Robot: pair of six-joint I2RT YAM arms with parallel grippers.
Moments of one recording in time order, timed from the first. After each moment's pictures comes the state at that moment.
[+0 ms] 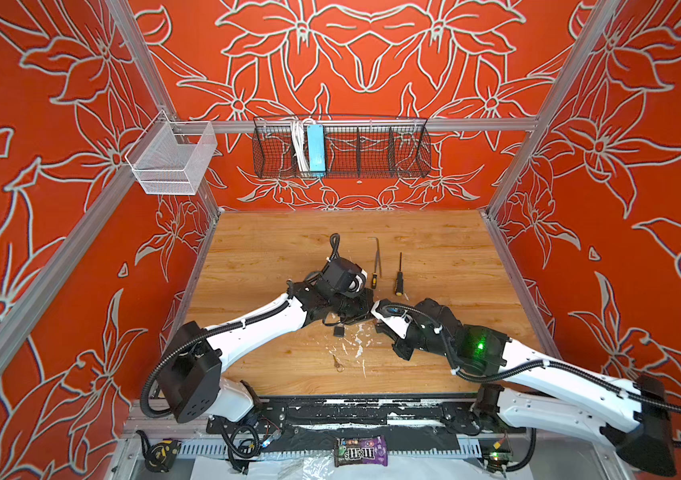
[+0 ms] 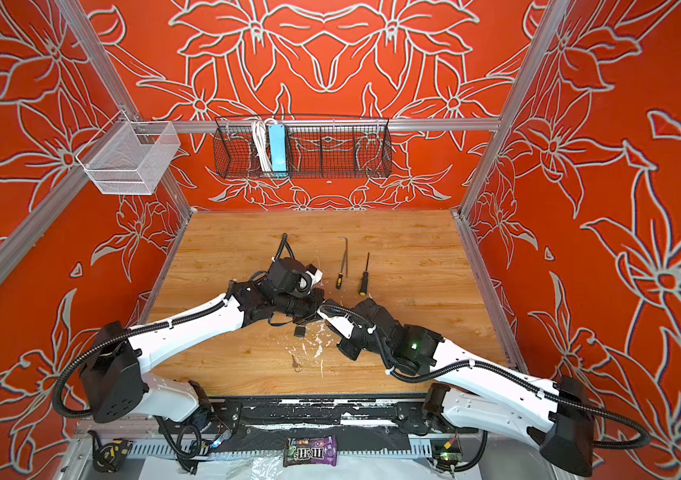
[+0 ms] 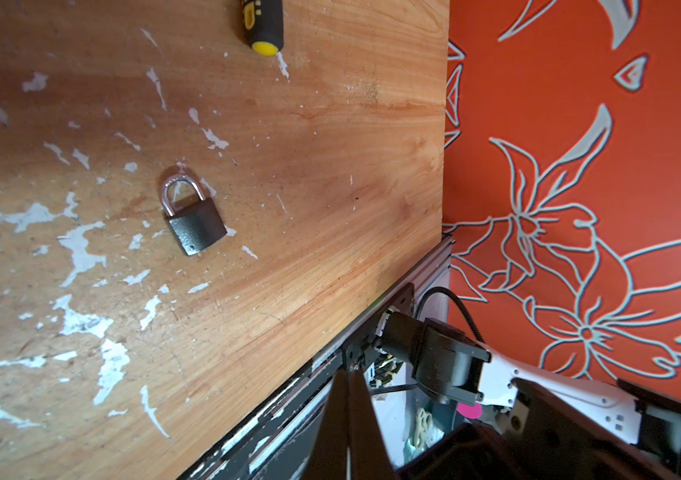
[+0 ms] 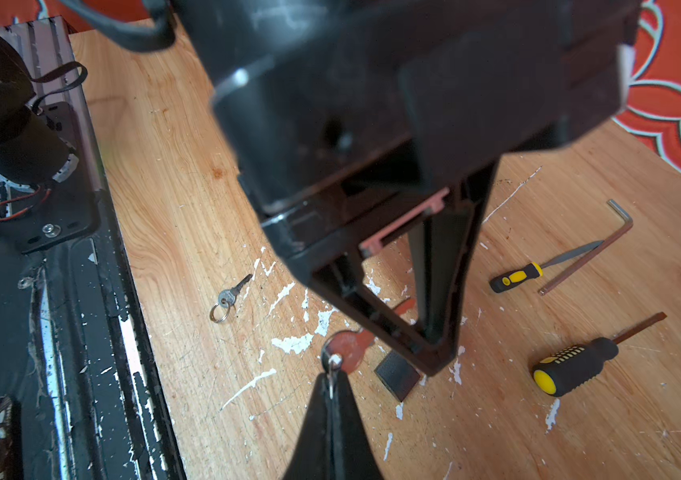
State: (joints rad) left arm -0.75 1.45 1.04 -0.35 0.48 -0.99; right arm 1.00 0.95 0.70 -0.37 0.01 -0.07
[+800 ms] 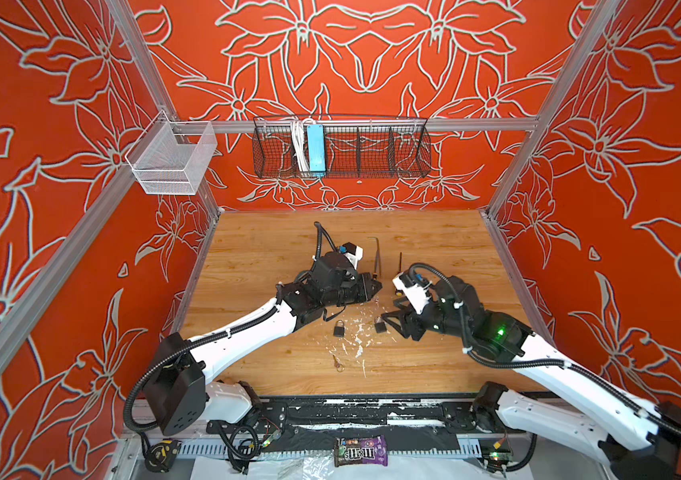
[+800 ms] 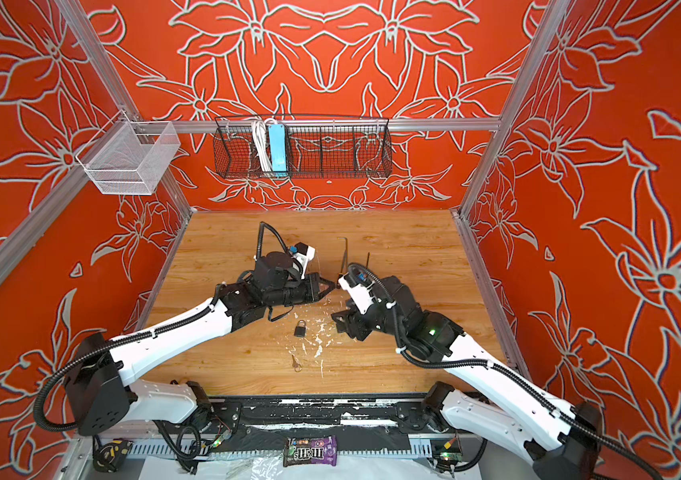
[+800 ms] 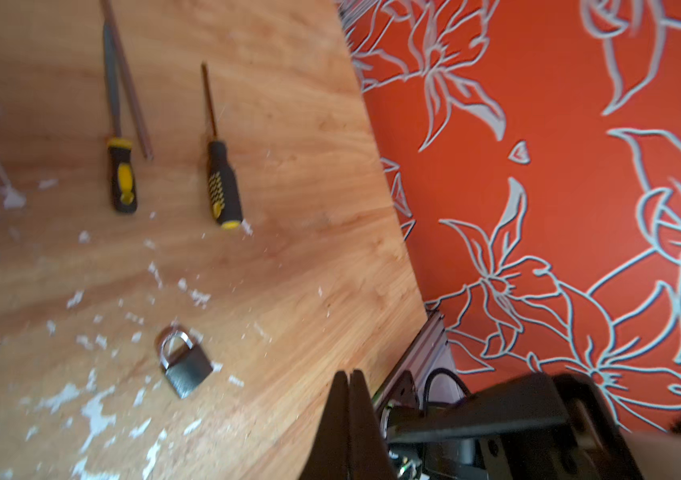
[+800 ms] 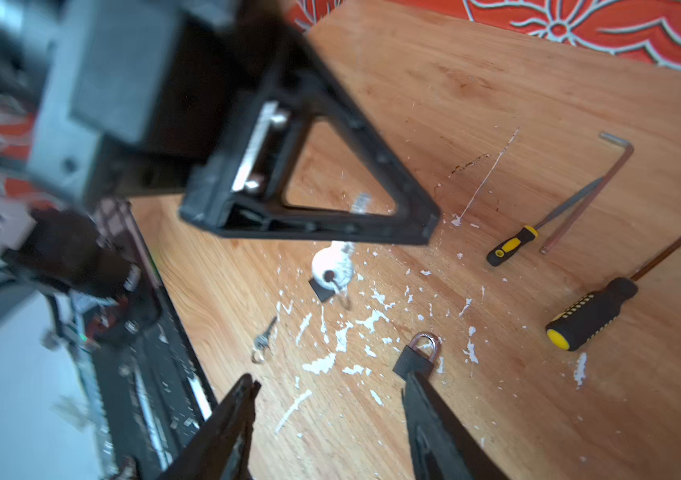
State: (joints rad) left arm -0.74 1.35 0.99 -0.05 0.27 -0.86; right arm 0.73 0.89 0.82 -0.47 -0.27 0.22
